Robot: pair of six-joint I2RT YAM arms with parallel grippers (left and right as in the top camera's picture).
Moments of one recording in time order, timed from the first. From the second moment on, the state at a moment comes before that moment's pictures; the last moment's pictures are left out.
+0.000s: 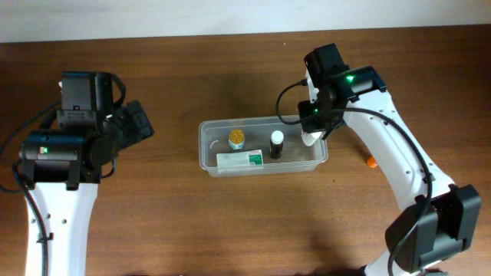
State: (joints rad) left arm -0.07 1.33 1.60 -1.27 -0.22 -0.42; right arm 0.29 1.77 1.62 -1.17 0.04 0.16
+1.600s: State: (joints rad) left arm -0.07 1.33 1.60 -1.27 -0.22 -0.42; right arm 0.29 1.84 1.53 -1.04 0.05 0.16
